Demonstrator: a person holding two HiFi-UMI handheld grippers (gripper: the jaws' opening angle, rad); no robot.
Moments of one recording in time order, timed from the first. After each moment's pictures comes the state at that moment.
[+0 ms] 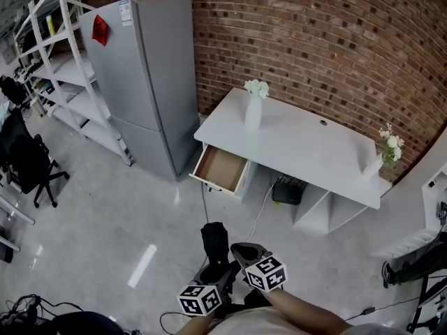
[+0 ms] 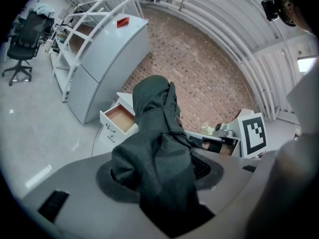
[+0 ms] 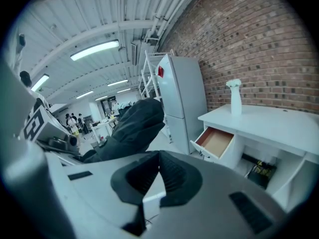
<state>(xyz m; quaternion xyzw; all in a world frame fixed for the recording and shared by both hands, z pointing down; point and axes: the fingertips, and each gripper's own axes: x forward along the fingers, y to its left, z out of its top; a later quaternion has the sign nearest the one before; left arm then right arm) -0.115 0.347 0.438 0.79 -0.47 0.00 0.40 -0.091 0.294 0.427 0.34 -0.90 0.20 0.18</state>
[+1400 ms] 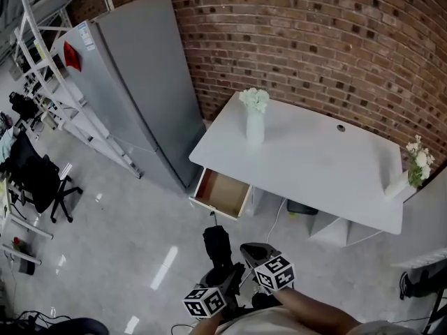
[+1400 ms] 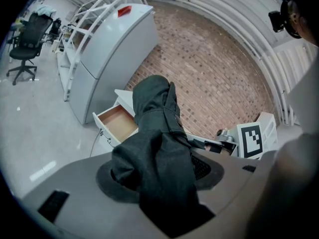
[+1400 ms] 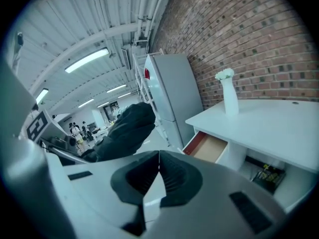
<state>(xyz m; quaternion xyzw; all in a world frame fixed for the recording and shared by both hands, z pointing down) -0.048 0.171 0.461 0.75 -0.51 0.01 0.42 -0.008 0.110 0.456 0.31 -0.91 0.24 0.16</state>
